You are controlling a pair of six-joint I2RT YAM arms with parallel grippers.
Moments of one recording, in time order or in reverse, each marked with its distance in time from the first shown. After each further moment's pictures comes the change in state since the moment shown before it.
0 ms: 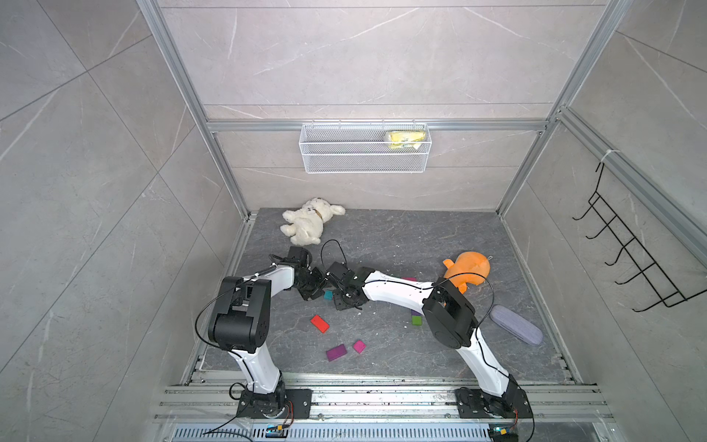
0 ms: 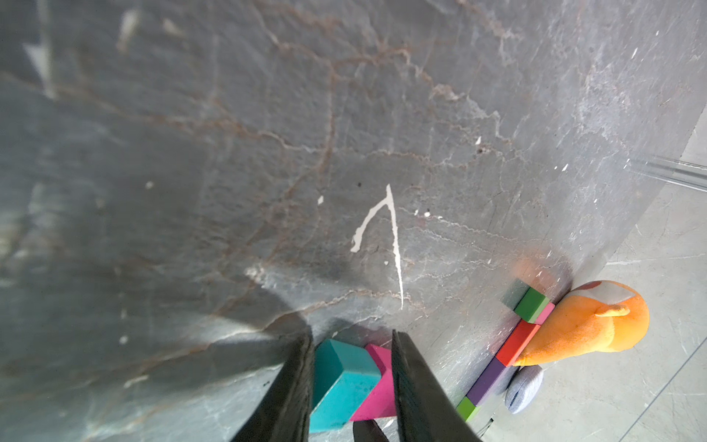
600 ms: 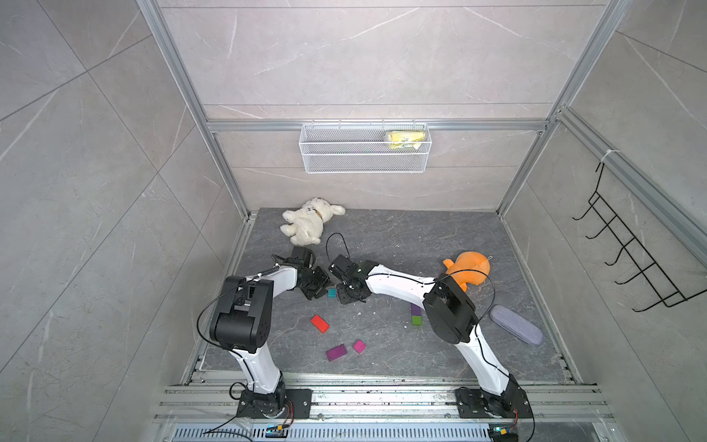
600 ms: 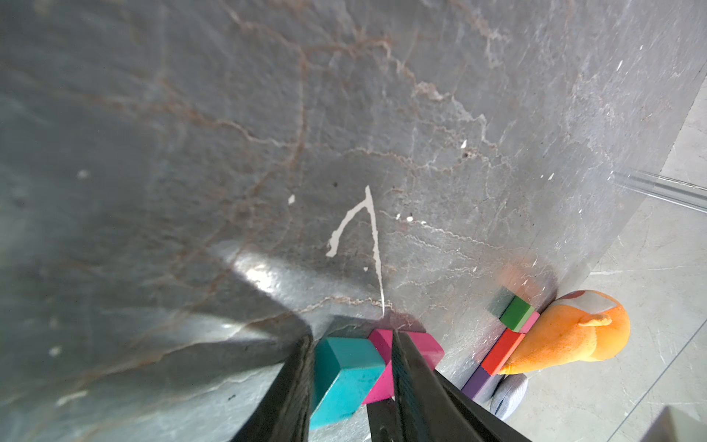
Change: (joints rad) left arm -0.029 0.003 -0.005 0.048 -0.011 -0.079; right arm -0.054 0.019 0.035 -0.023 -0.008 -0.091
